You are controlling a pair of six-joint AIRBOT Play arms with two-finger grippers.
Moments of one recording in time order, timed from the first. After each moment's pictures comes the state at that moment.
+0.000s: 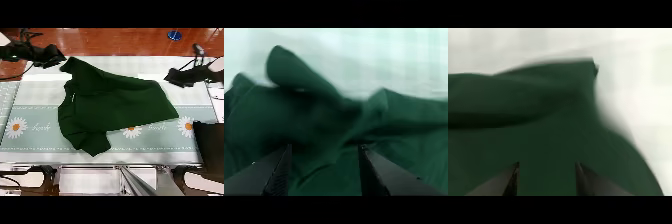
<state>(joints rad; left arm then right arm) 0.10 -1.54 1.58 0.96 -1.16 -1.45 -0.14 -1.39 1.24 -1.10 1.01 1.51</state>
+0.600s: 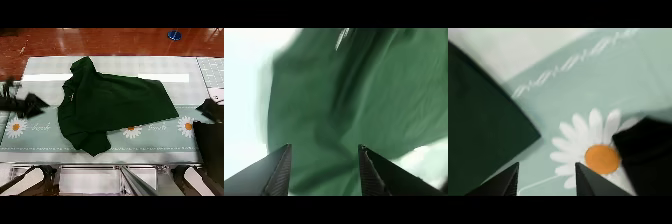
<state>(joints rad) 0.50 -1.17 0.82 0.90 -1.35 -1.33 -0.60 -0.97 0.76 -1.15 1.14 1.43</state>
